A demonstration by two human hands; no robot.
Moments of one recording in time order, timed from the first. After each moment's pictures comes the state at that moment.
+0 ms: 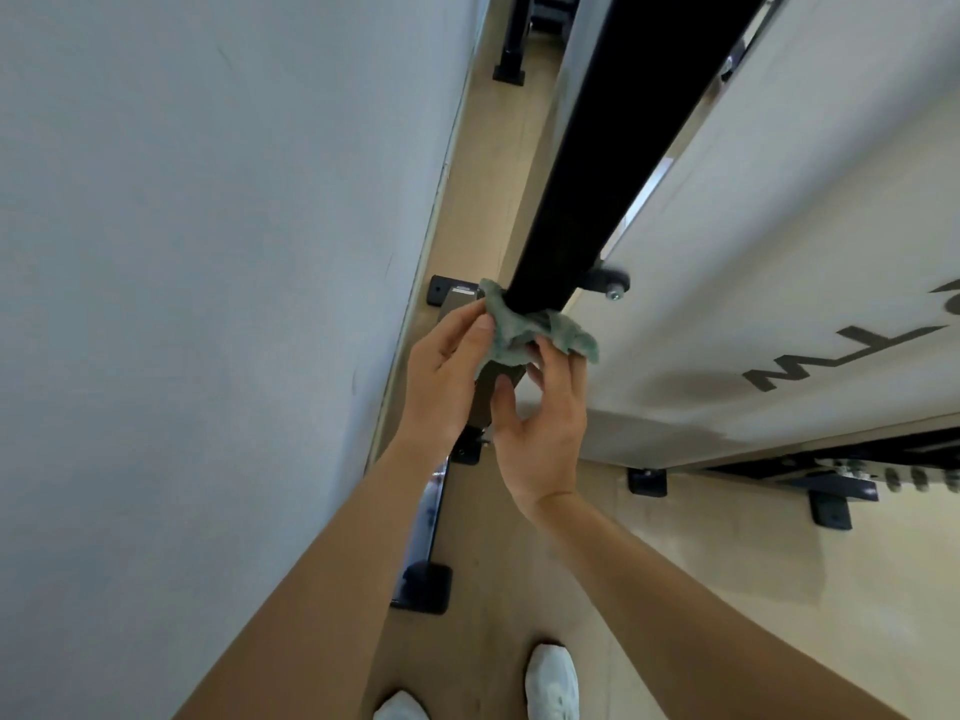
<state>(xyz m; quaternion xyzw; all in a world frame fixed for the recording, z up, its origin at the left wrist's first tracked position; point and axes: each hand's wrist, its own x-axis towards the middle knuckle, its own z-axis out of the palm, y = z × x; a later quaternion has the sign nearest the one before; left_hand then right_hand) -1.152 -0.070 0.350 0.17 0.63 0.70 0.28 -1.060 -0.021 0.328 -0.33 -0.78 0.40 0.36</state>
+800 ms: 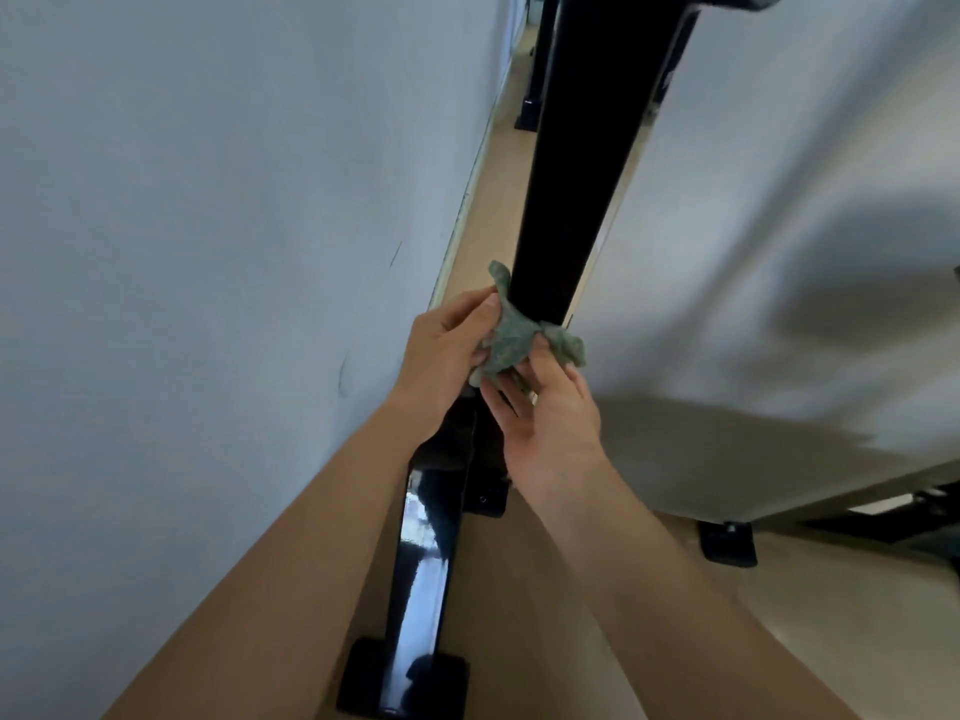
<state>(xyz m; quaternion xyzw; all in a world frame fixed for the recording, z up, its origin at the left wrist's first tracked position) -1.180 -0.054 0.196 0.18 0.63 0.69 0.30 -1.086 -0.003 0.190 -0.40 -0.19 0.85 0.28</state>
